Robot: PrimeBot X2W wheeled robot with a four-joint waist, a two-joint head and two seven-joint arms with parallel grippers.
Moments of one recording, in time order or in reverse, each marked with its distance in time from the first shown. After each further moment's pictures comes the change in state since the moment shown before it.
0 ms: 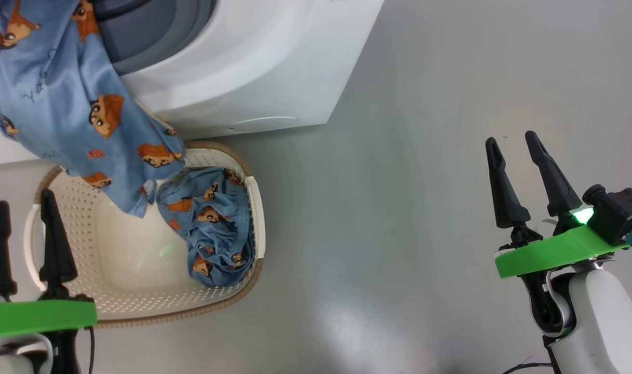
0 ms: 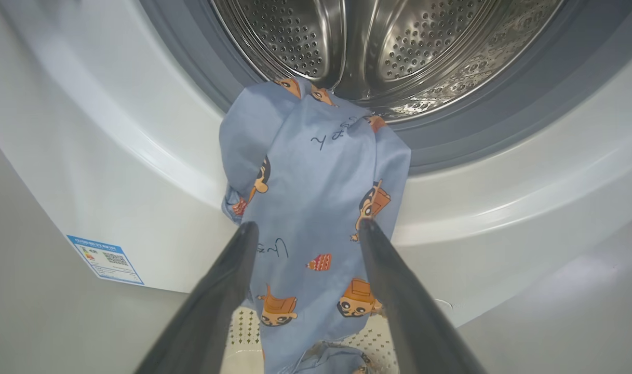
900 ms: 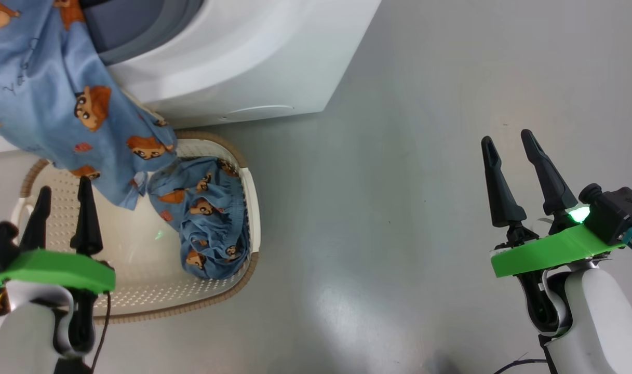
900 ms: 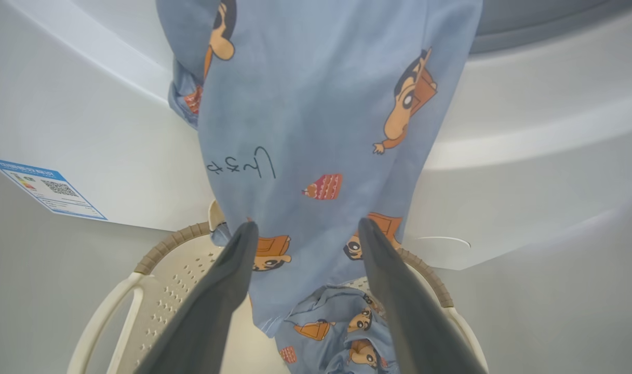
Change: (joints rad) left arm -0.235 0.077 -0.183 0.408 -0.097 0.000 0.000; right arm -0.004 0.009 0.005 -0.003 0.000 0.000 0.000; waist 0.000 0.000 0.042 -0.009
